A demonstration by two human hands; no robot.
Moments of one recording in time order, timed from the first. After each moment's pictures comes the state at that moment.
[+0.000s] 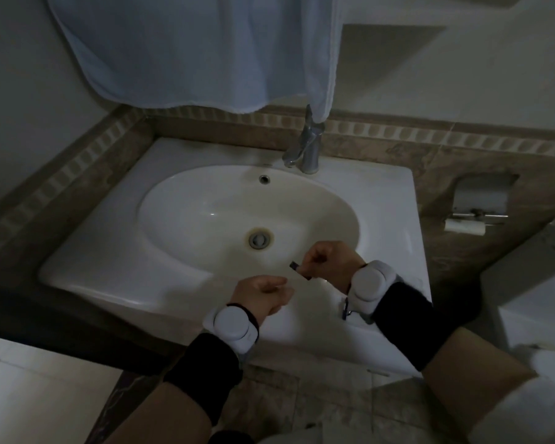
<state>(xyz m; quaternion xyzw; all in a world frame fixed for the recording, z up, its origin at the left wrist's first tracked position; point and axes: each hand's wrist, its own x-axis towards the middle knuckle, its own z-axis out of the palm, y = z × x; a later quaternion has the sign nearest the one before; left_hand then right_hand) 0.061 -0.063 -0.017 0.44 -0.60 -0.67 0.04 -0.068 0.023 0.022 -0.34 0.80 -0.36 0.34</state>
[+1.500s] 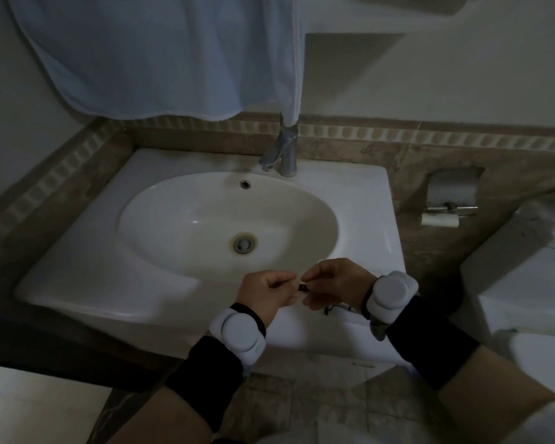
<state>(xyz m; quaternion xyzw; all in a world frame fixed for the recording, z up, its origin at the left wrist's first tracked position) 0.042 -0.026 0.005 0.37 -0.64 -0.67 0.09 -0.069 0.076 0.018 -0.20 0.68 -0.49 0.52</state>
